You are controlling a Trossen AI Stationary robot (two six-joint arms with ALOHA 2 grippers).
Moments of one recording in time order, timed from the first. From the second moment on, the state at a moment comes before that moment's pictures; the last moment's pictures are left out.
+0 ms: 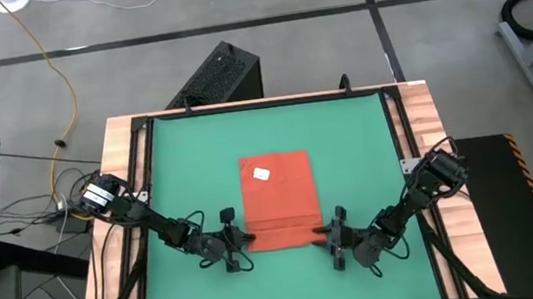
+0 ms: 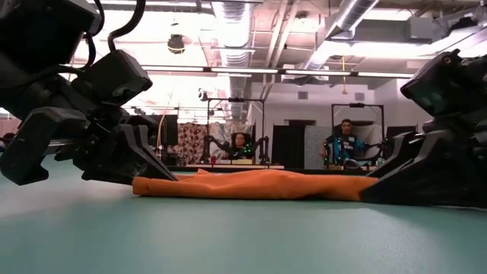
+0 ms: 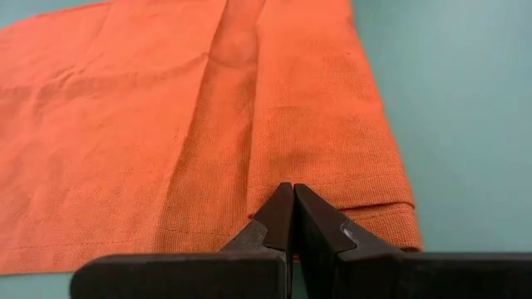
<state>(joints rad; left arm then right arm) -0.48 1.84 0.49 0.64 -0.48 -0.23 0.67 2.03 0.50 0.73 0.82 0.52</state>
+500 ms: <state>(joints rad) -0.49 1.84 0.49 0.65 -0.43 -0.27 0.68 1.87 0.50 0.59 0.72 0.60</state>
